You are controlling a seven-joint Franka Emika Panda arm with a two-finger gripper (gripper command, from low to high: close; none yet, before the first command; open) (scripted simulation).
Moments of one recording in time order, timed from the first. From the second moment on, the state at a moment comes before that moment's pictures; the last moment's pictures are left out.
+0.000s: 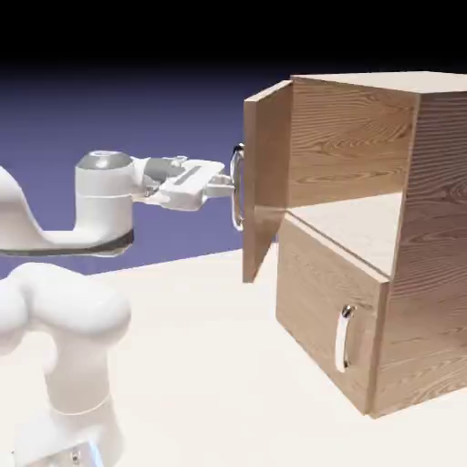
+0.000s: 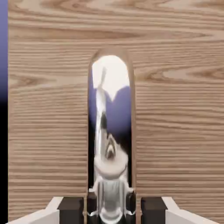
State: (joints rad) arm 0.64 -1.25 0.10 -3.01 -1.52 1.80 -0.59
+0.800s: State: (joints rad) arm 0.30 -0.48 0.91 -2.34 -0.85 0.99 -0.27
